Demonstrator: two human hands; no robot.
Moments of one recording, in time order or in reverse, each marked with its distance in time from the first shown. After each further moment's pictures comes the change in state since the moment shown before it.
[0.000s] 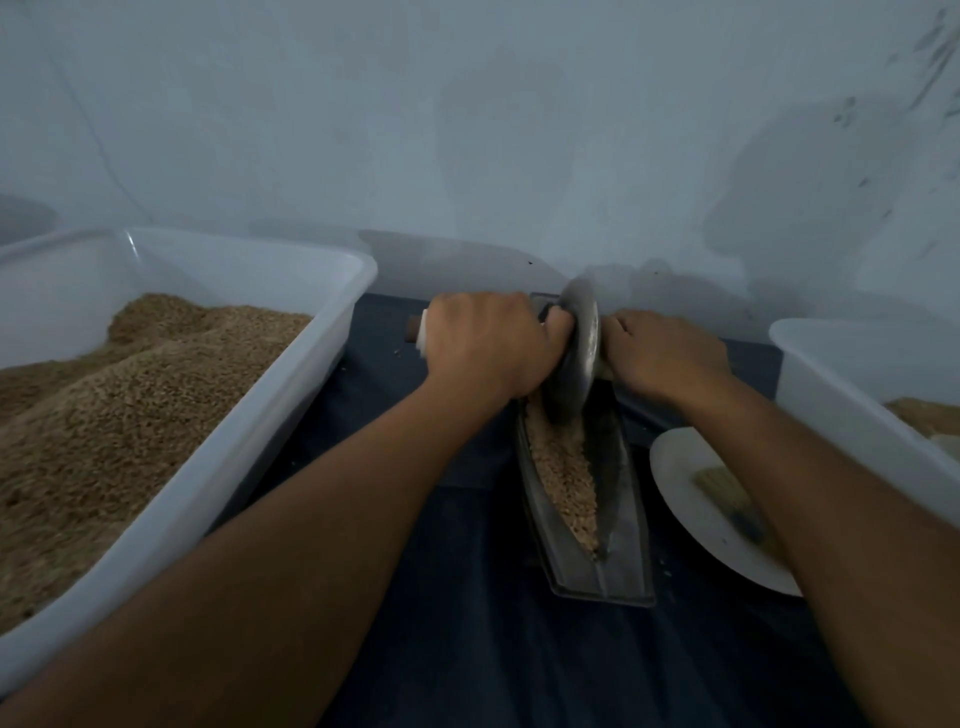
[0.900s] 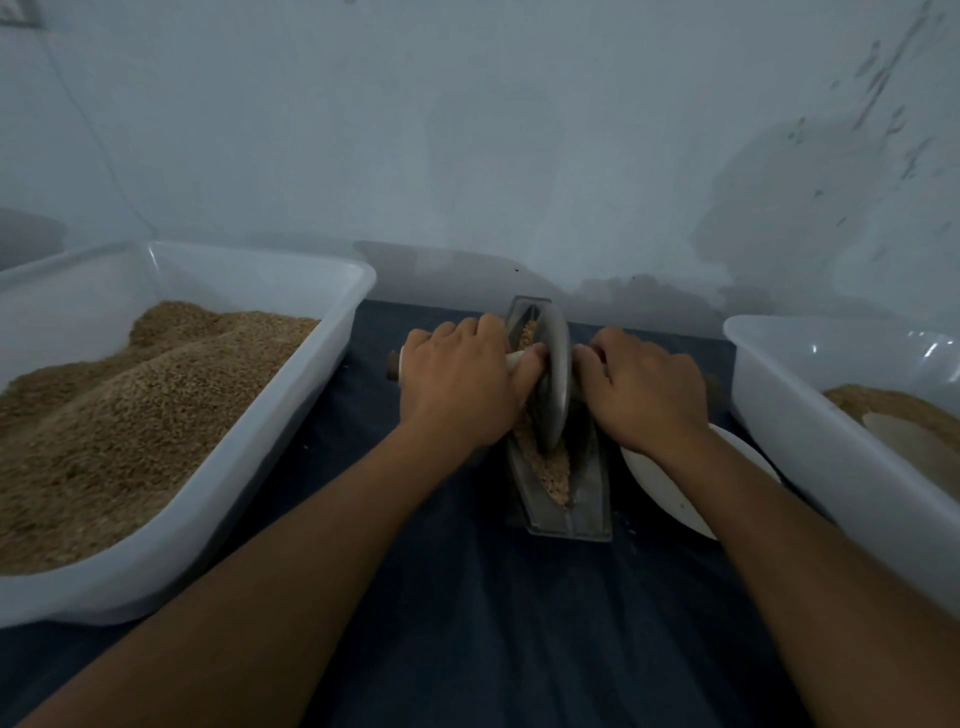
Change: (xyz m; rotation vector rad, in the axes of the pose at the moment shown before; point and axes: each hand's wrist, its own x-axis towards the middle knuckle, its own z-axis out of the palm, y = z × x) left_hand -0.060 -0.005 -0.028 -0.064 -0.016 0.043; right_hand -0.065 -0.008 0.000 0.015 0.280 -0.107
